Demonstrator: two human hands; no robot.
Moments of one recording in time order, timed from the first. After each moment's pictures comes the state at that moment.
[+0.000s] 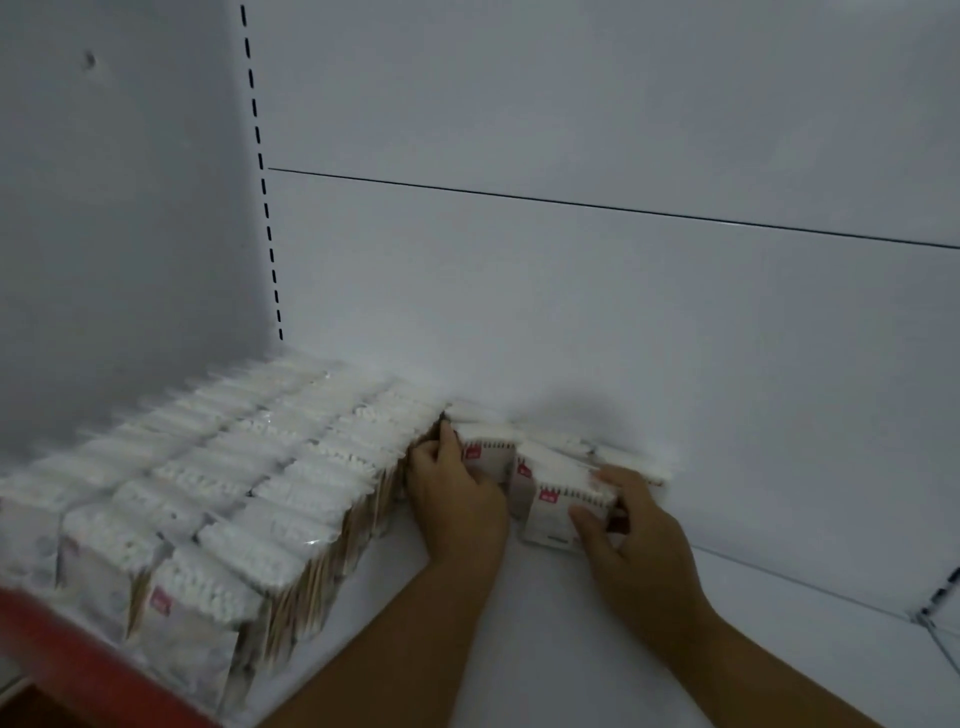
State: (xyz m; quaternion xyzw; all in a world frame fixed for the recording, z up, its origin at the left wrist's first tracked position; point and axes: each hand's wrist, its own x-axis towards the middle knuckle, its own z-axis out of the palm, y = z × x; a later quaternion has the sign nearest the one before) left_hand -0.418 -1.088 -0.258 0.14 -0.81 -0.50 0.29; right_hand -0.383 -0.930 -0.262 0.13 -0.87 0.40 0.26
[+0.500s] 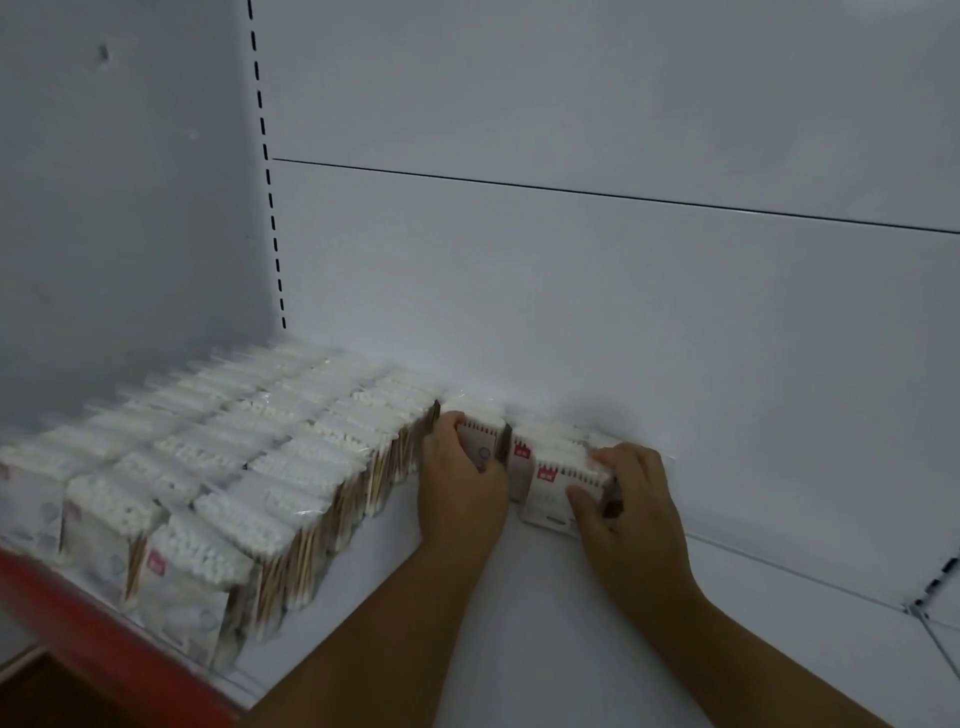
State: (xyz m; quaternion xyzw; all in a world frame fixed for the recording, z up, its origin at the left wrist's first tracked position) left_hand -0.407 -1.083 -0.256 0.08 -0.79 -0.55 0.26; right_hand -0.401 -0.924 -0.275 0.17 -0.84 0.38 0.35
